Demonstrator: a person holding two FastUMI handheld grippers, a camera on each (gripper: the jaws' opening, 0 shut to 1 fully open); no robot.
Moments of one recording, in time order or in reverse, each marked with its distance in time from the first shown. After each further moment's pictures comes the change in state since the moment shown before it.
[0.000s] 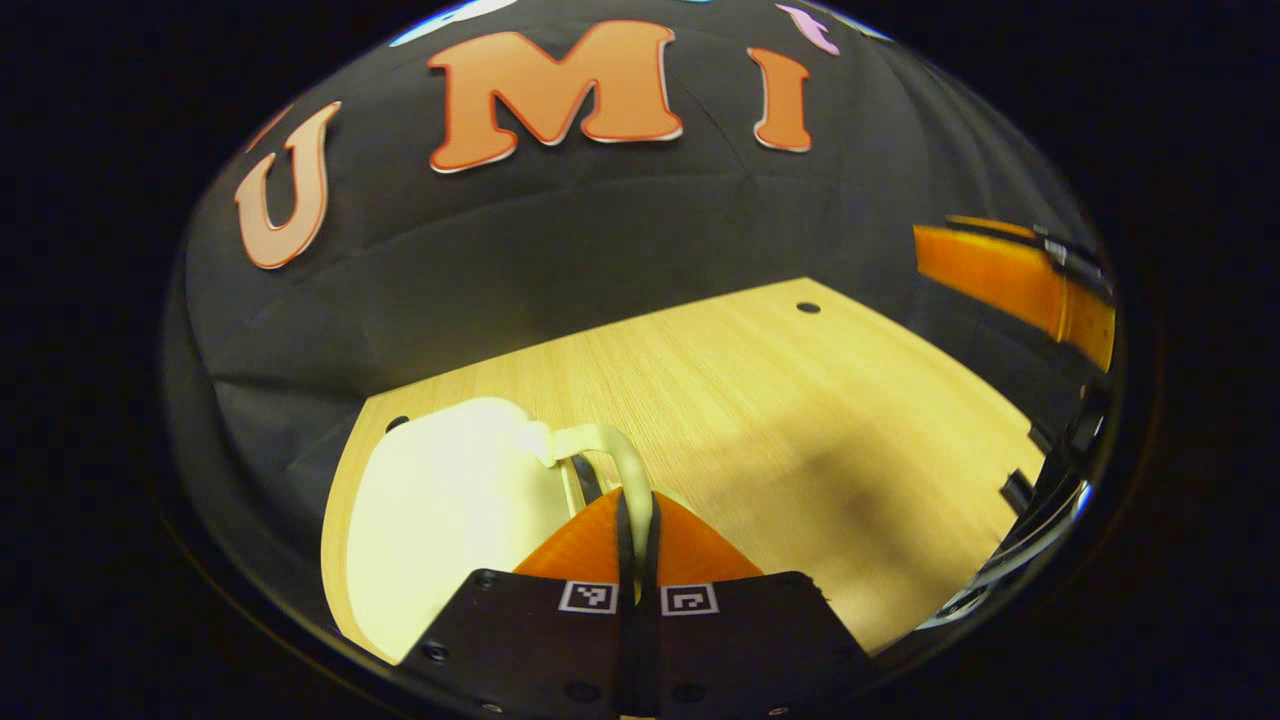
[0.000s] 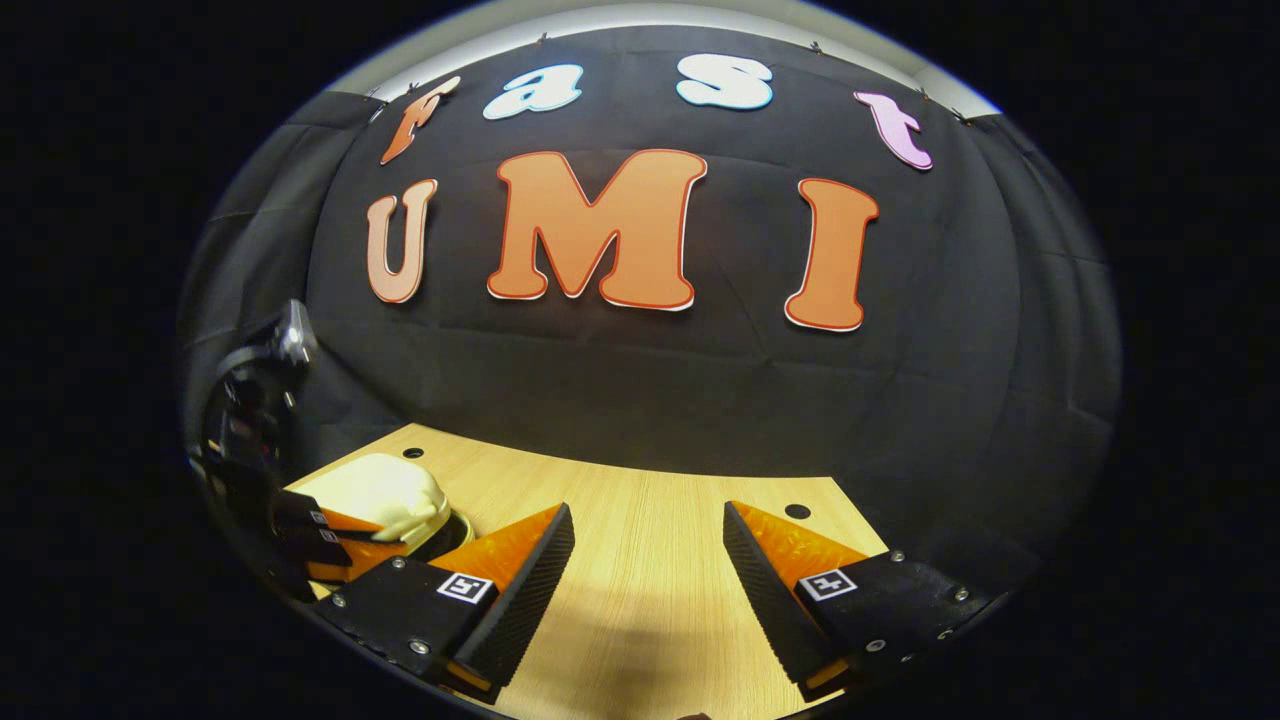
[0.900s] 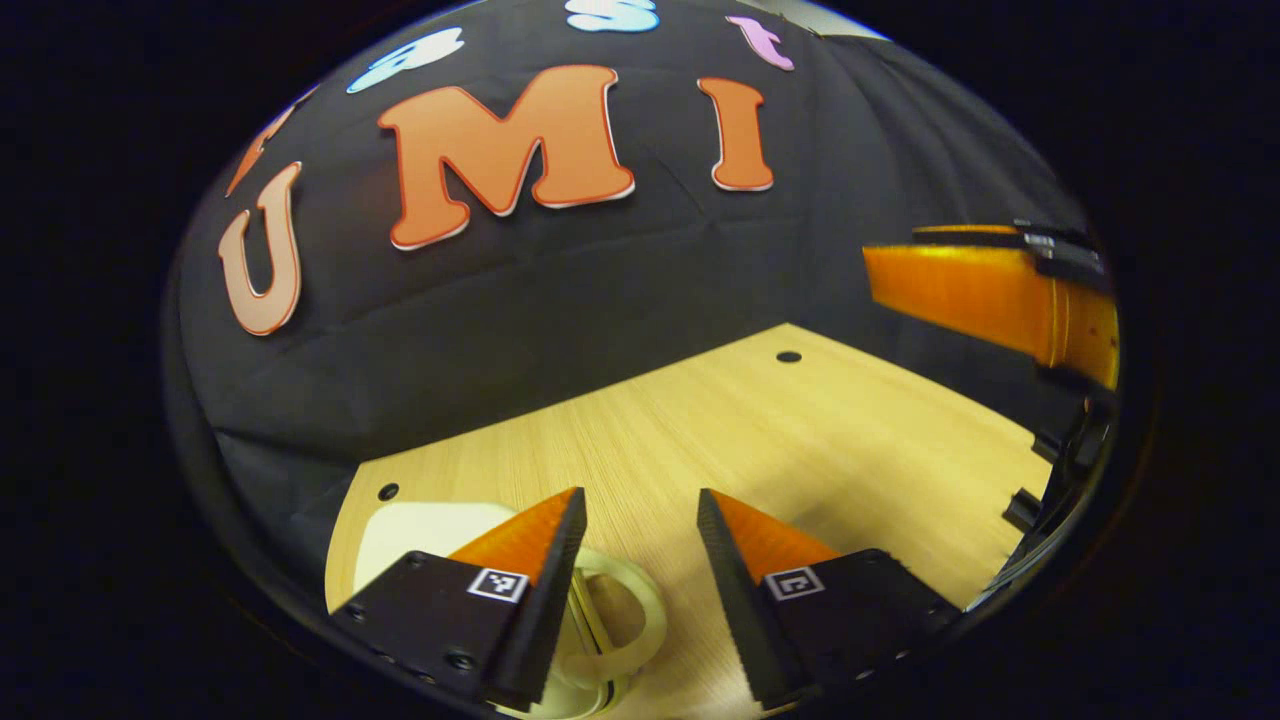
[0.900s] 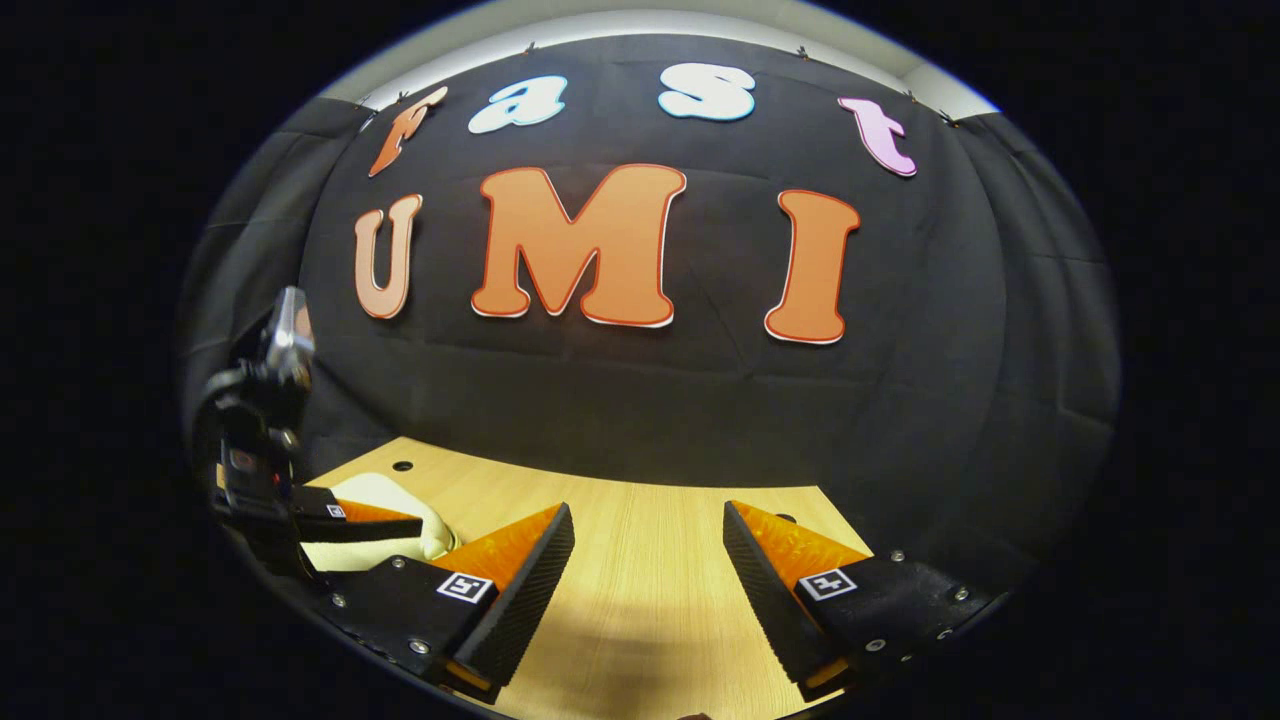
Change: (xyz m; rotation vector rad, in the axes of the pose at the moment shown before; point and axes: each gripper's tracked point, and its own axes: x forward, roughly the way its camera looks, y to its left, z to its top) left arm -0.022 -0.021 0.092 0.004 -0.275 0.019; right arm -0.006 -0.011 0.026 0.019 -0.064 -0.024
